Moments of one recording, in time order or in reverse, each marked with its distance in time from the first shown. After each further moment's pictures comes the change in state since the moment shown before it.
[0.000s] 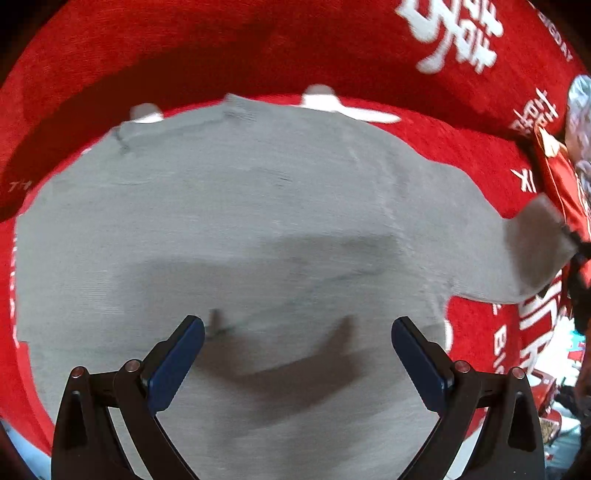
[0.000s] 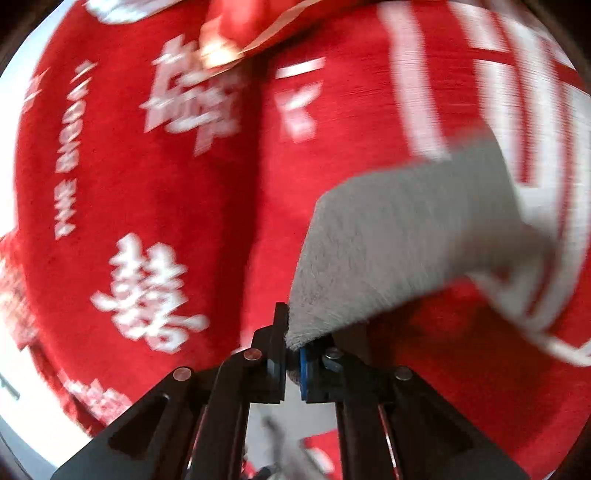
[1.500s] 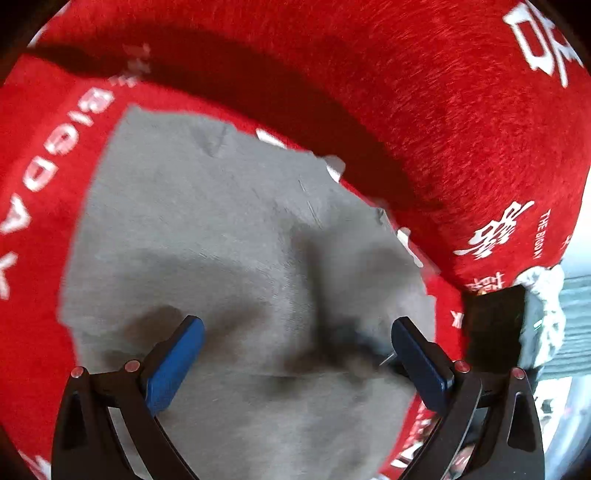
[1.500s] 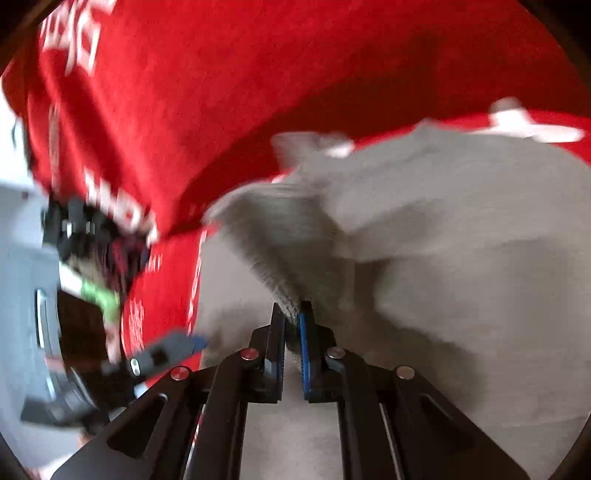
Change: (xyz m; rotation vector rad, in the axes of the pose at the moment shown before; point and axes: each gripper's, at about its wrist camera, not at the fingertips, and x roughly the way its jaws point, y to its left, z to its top) left arm -0.024 0.239 -0.025 -0.488 -0.154 -0.454; right arm 0.275 0.162 -0.341 -0.824 0.787 -0.194
